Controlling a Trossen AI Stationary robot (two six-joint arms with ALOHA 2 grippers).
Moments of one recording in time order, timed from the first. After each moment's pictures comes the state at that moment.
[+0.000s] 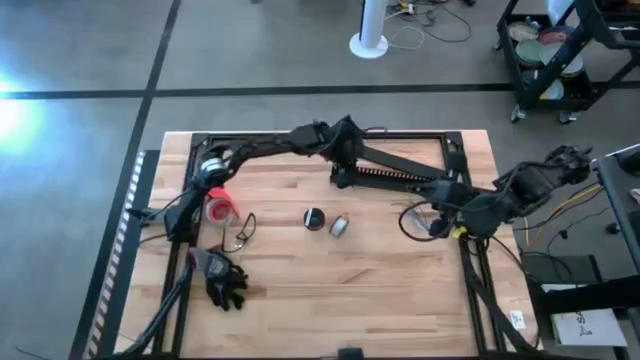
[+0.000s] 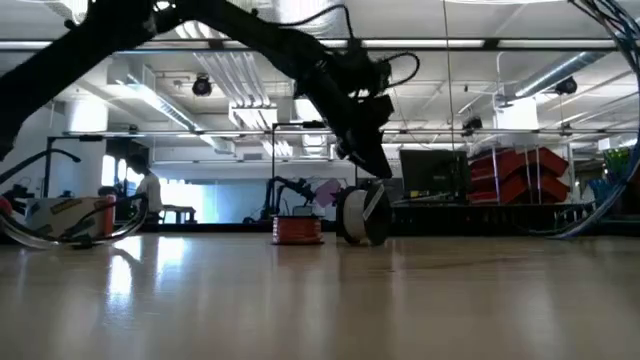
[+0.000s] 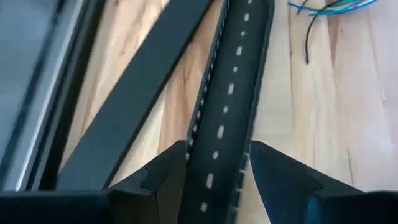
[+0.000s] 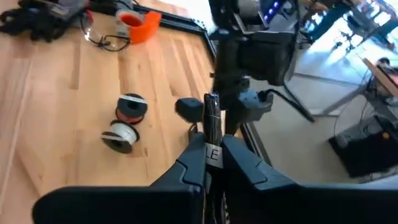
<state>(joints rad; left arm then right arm) 0.40 2.24 1.98 -0.64 0.21 0.28 0.51 1.09 1.34 -1.17 0.78 0.26</state>
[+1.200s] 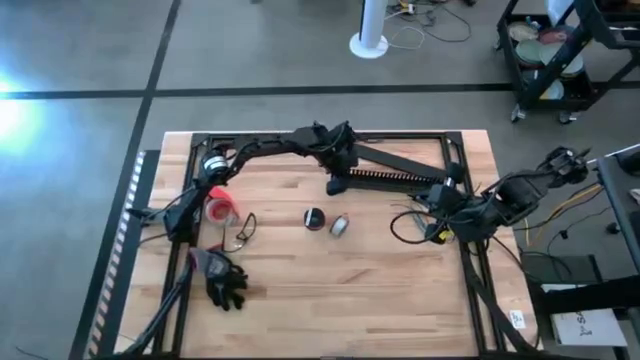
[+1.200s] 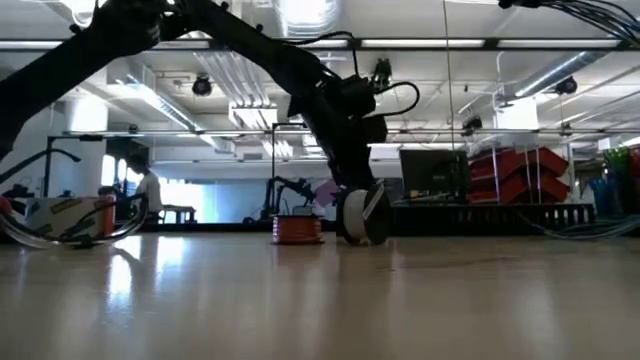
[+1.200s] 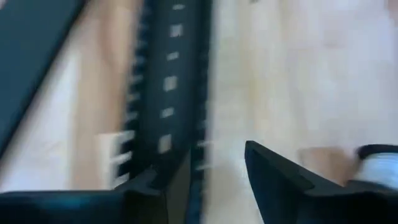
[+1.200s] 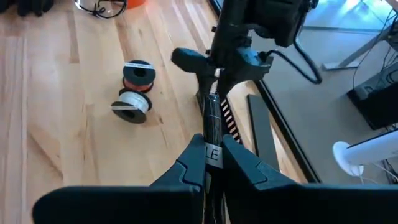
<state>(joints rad) 0.38 2.26 1.90 -0.68 0.33 0.32 0.52 1.08 1.23 -1.22 0.76 0.49</state>
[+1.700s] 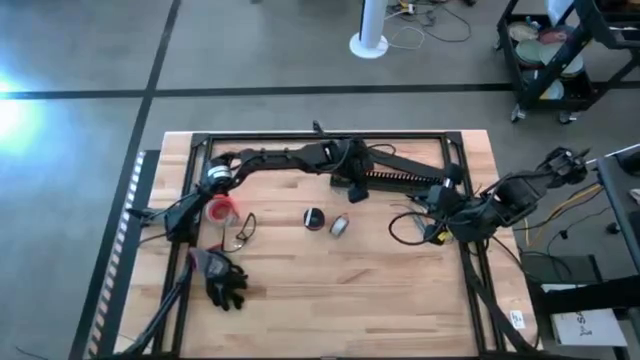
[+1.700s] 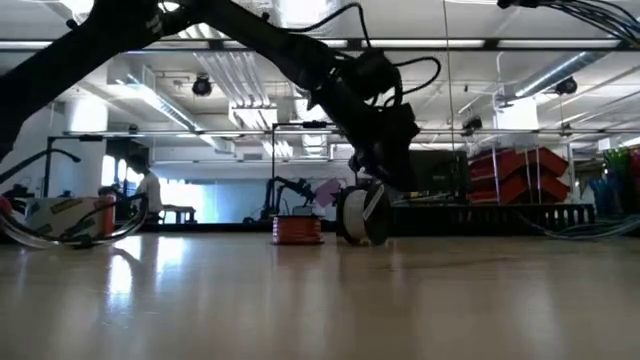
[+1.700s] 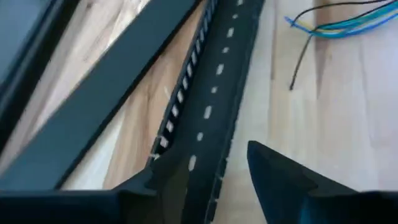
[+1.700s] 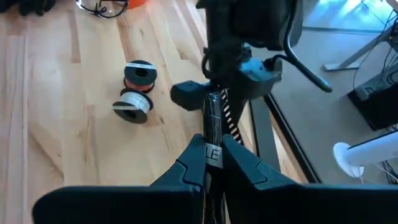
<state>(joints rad) 0.29 2.29 1.91 -0.41 0.06 0.08 0.52 1.09 1.23 -1.20 0.76 0.49</state>
